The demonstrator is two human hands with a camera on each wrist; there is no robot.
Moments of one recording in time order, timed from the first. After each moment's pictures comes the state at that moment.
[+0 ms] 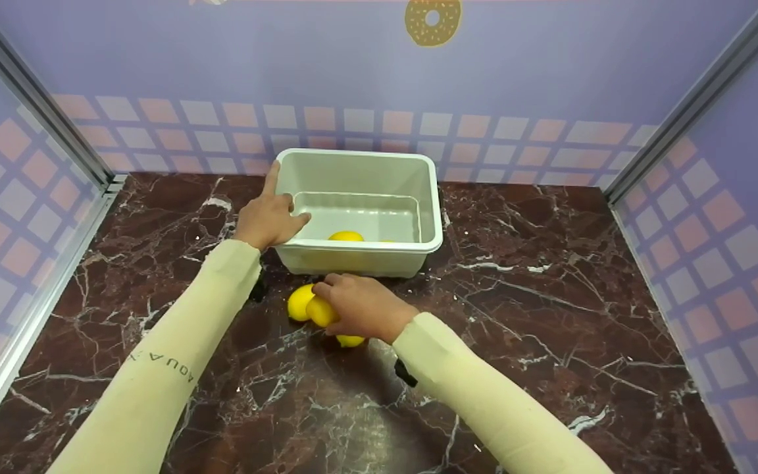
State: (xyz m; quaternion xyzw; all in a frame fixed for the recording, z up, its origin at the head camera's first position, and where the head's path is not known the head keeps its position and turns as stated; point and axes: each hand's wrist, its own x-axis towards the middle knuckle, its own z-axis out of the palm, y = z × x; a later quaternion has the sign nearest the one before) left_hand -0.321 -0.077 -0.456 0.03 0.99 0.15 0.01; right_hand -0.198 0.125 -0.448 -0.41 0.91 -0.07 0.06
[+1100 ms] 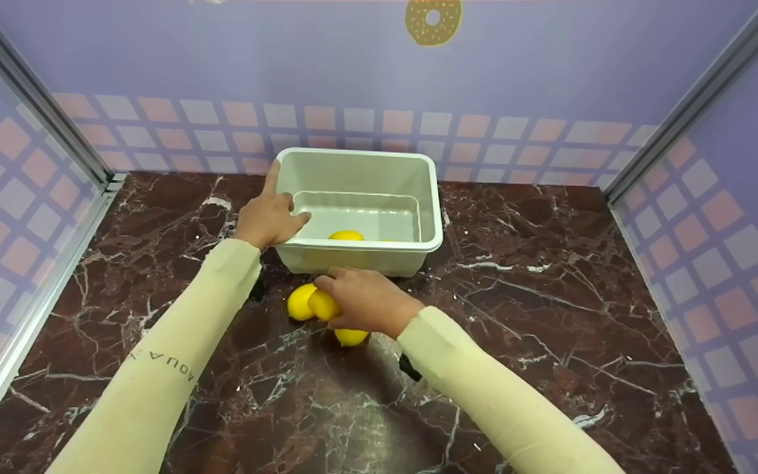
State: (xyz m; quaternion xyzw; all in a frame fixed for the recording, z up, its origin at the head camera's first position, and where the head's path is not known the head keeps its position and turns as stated) left_hand -0.322 -0.077 -0.456 0.02 0.99 0.16 0.02; right_hand -0.199 0.128 -0.434 -0.41 0.91 -0.07 0.06
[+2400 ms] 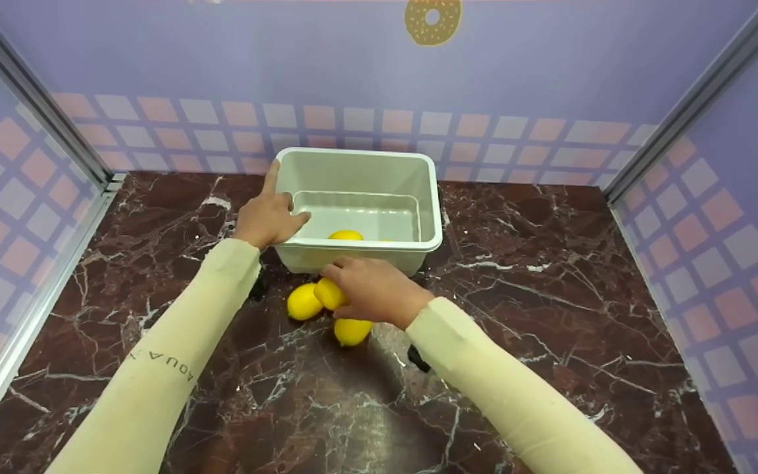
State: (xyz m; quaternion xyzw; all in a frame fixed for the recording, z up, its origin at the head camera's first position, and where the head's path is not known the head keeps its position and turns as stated) left_hand -0.322 -0.077 -0.458 0.02 0.99 0.16 0.00; right_hand -0.205 0.137 -0.419 -0.40 0.91 -0.06 0.06
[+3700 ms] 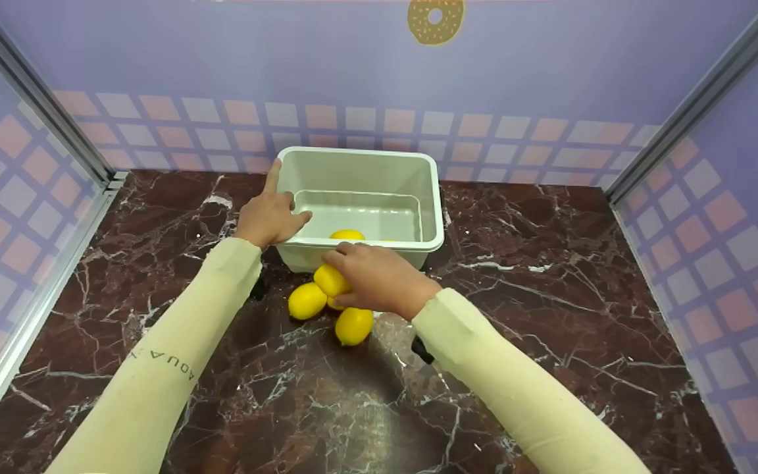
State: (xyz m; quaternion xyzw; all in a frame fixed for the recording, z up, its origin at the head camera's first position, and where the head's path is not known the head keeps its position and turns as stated) left_hand -0.321 -0.078 -0.455 0.02 0.99 0.16 0.01; right_hand -0.209 0.140 -0.399 -0.39 0.92 -0.08 0.07
